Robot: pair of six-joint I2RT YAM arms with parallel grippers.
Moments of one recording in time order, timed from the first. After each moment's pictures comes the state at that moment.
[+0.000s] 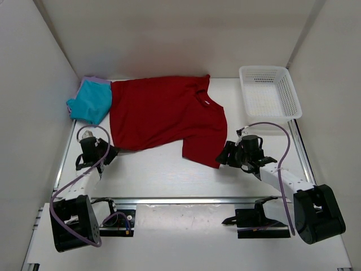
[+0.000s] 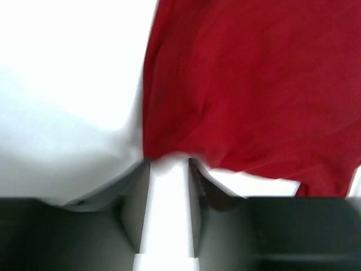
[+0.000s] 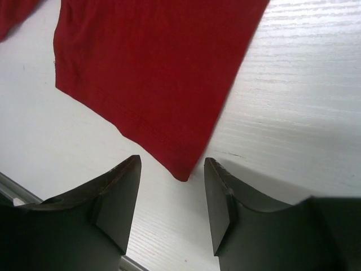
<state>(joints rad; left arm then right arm) 0.20 1.06 0.40 -0.02 0.15 -0.69 0.27 1.13 0.40 -0.03 -0.32 0.53</state>
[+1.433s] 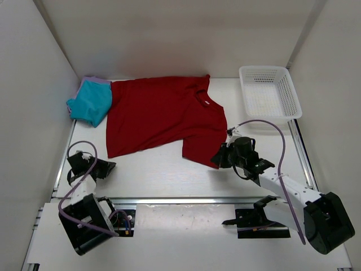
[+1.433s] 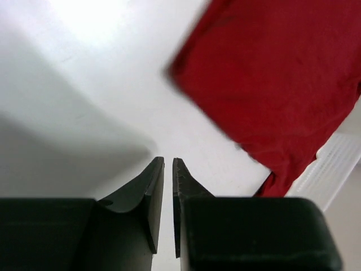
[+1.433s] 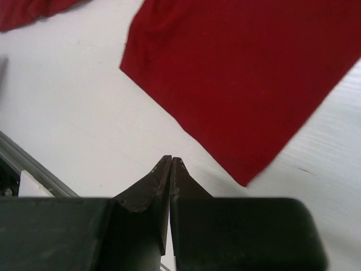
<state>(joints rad) 0.50 0.97 0.29 -0.17 0.44 -0.75 0.45 1.04 0.40 0.00 -0.25 0.51</state>
